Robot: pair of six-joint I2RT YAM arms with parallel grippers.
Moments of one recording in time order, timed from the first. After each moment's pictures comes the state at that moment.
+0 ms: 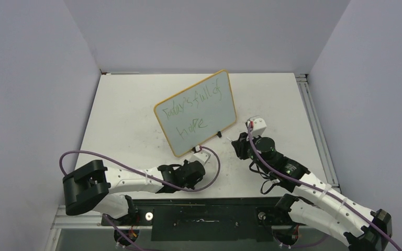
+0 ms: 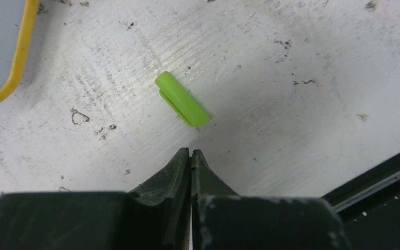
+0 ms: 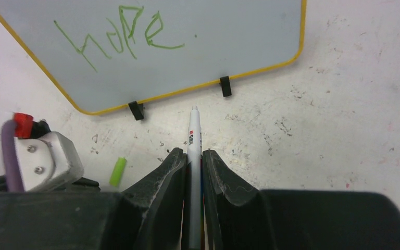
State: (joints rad) left arm -1.21 1.42 0.63 -0.20 -0.40 -0.51; right arm 0.79 0.75 0.58 -0.19 0.28 0.32
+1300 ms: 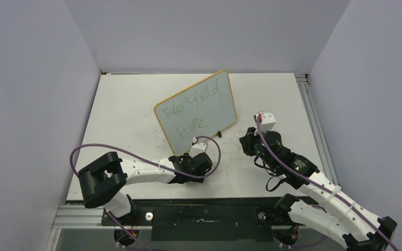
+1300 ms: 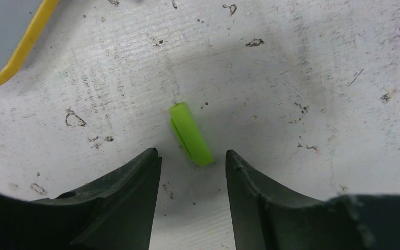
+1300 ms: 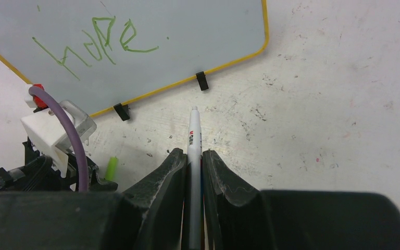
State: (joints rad) left arm -1.14 1.55 0.79 -0.33 -0.41 -0.78; right arm 0.73 0.77 0.75 -0.43 0.29 0.36
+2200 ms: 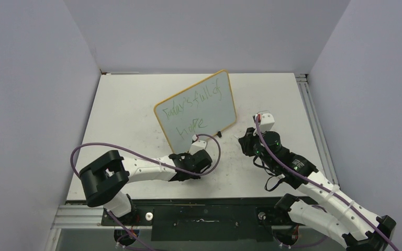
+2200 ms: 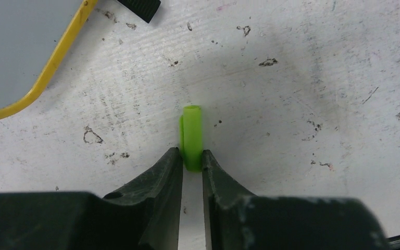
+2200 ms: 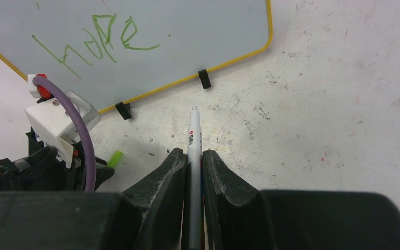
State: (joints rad) left arm -1.11 1.57 0.80 -0.33 -0.43 -0.74; right arm 0.73 0.78 0.74 -0.42 0.28 0.38
